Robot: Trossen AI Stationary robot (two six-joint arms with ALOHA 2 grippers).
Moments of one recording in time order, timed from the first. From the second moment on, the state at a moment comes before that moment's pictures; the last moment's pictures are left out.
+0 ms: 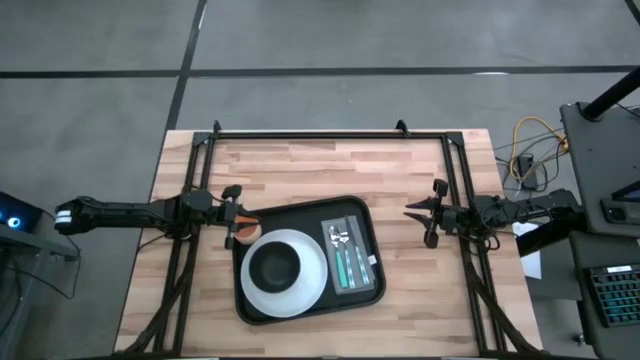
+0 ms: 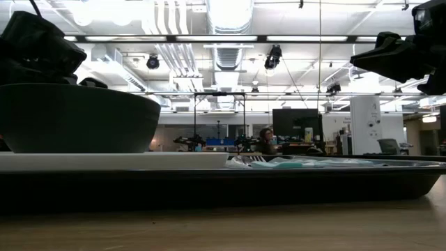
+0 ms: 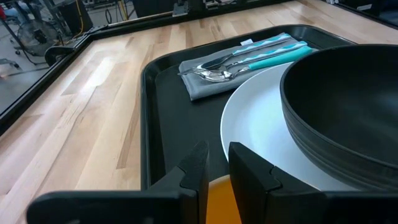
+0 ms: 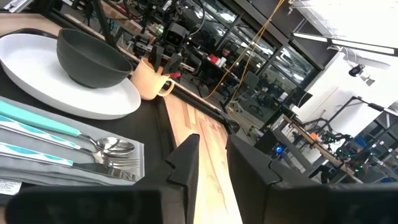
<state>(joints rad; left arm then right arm) 0.11 0.43 0.01 0.02 0.10 0.22 0.19 0.06 0.01 0.06 0.32 -0.58</state>
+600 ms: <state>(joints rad) 0.11 0.43 0.01 0.02 0.10 0.22 0.19 0.06 0.01 0.06 0.32 -0.58</state>
